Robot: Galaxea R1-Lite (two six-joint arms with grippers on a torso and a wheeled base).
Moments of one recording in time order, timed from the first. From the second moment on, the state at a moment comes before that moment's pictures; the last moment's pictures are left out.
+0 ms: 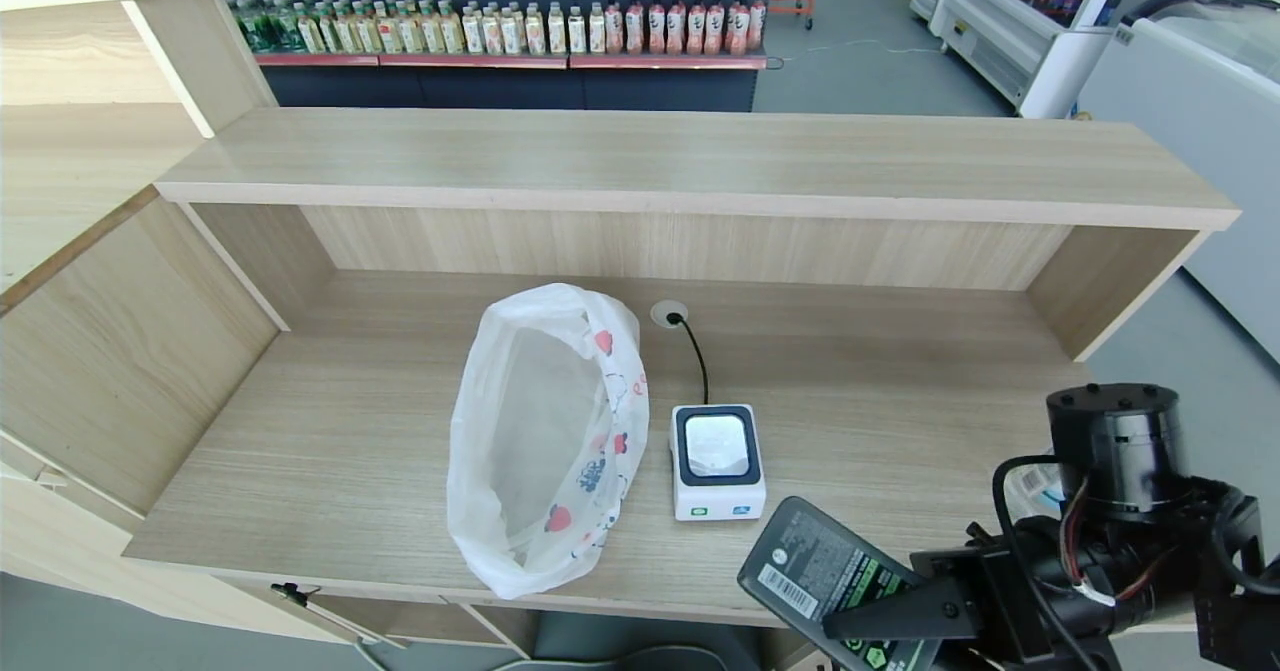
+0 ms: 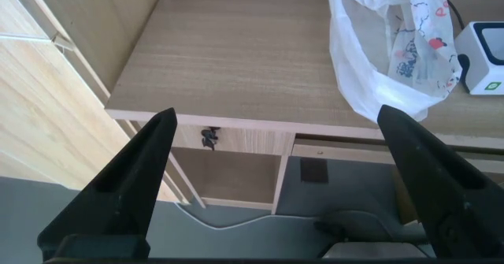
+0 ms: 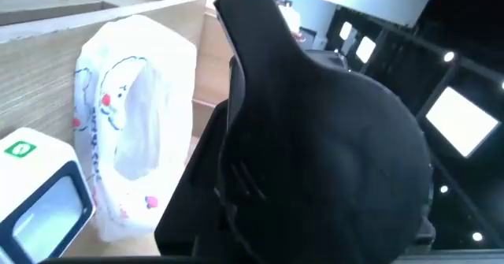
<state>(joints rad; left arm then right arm) 0.00 0.00 0.00 0.00 0.02 0.01 0.42 1.65 -0.42 -0.72 1.16 -2.68</state>
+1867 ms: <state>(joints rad) 0.00 0.00 0.00 0.00 0.02 0.01 0.43 1.70 -0.47 -0.72 1.24 -2.75</state>
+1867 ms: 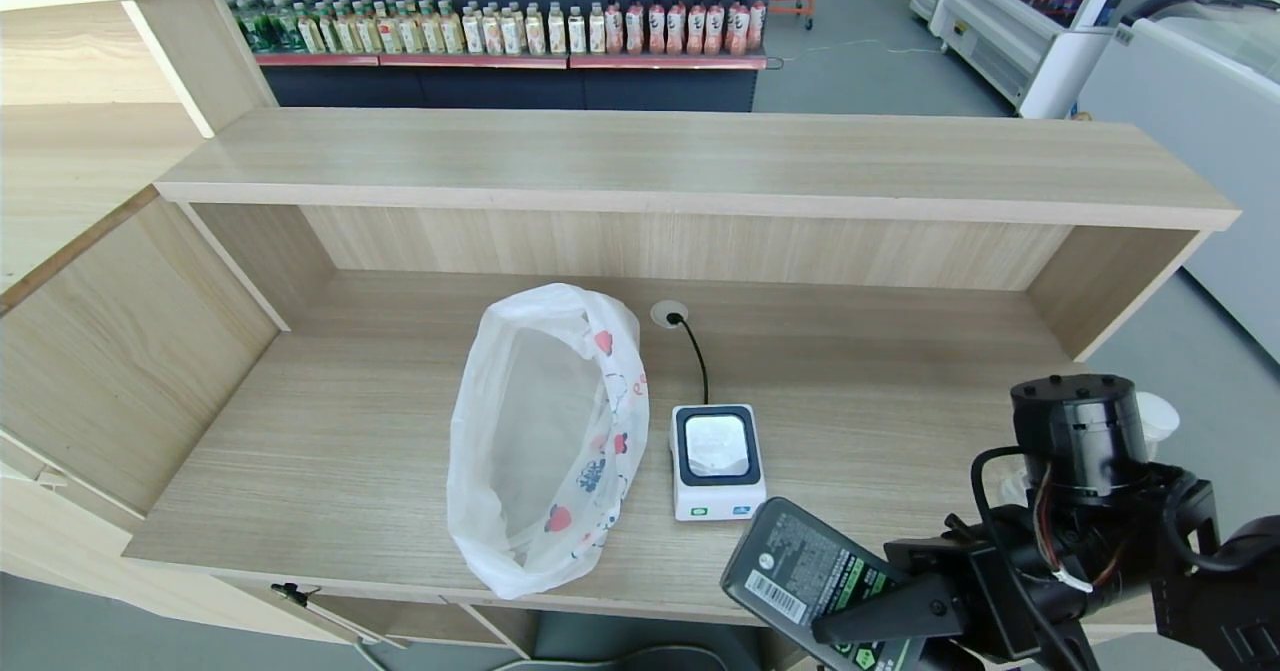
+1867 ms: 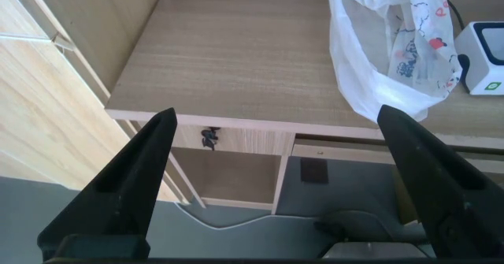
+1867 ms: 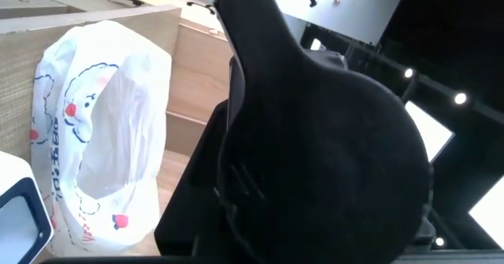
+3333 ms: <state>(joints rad) 0.00 0.00 0.00 0.00 0.02 0.01 0.09 1.26 -0.47 -0.52 0.70 0.17</state>
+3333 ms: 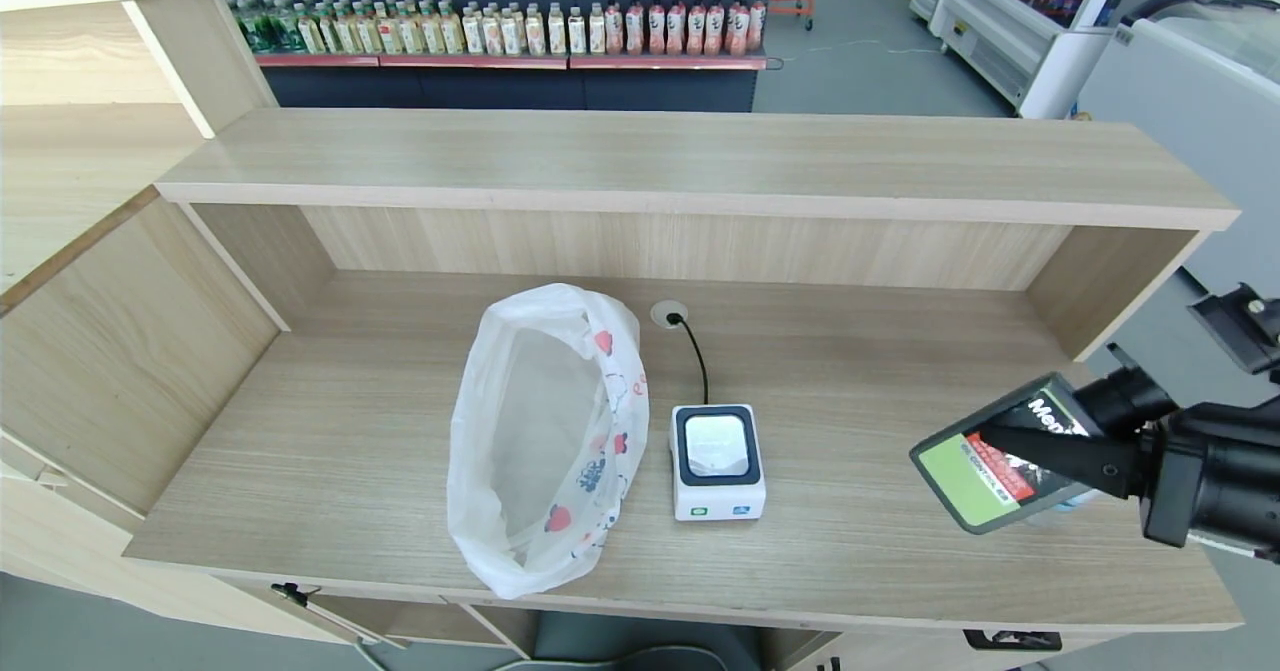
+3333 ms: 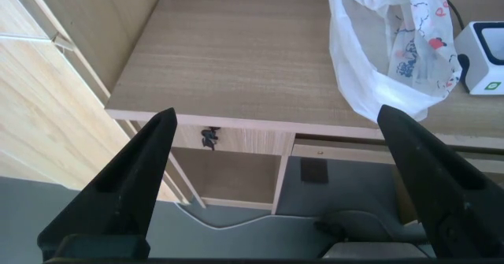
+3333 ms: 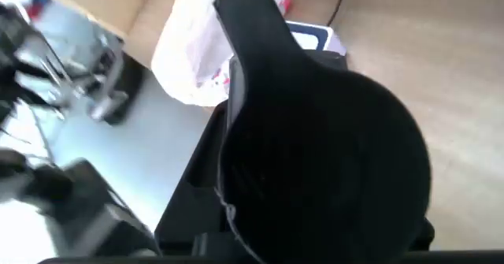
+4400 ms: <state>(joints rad) 0.00 0.00 0.00 0.00 0.02 0.01 0.29 1.45 -0.53 -0.52 0.55 0.47</state>
